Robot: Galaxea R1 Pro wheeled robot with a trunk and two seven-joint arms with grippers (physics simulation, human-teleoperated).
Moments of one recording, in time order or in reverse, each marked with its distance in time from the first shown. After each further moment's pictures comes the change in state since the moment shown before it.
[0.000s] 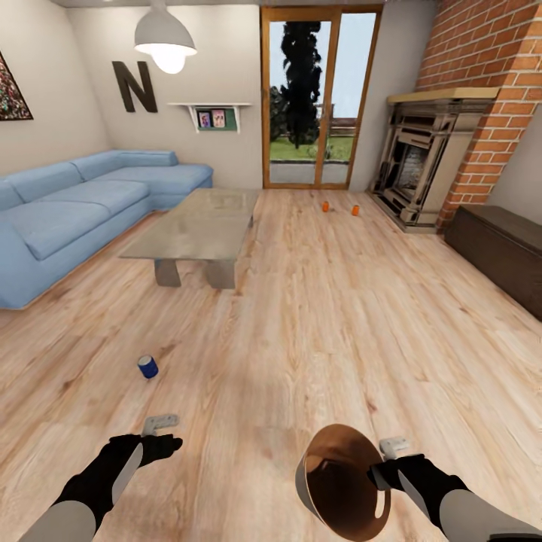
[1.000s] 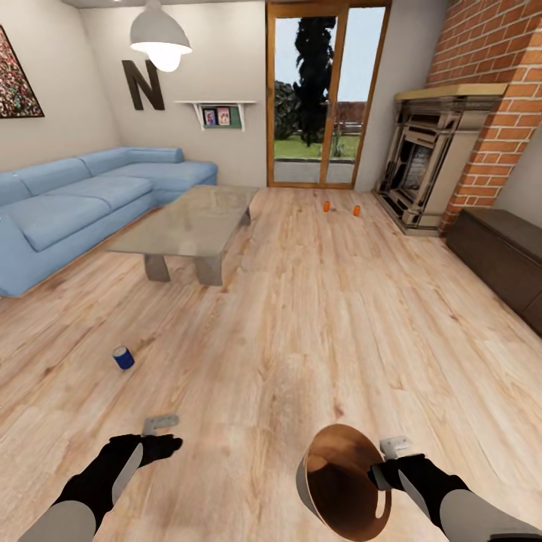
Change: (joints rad) left arm 0.000 0.000 0.000 0.000 0.000 0.001 0.000; right arm 0.000 -0.002 -0.001 -0.001 0.002 0.002 0.001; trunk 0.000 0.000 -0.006
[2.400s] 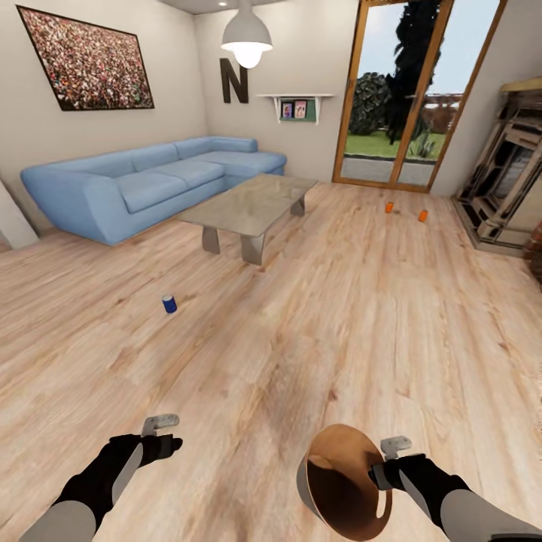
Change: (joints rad) left arm 0.000 0.000 0.000 0.000 0.000 0.000 0.000; right arm 0.000 -0.003 -0.001 -0.001 0.000 0.000 0.001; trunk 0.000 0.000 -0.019
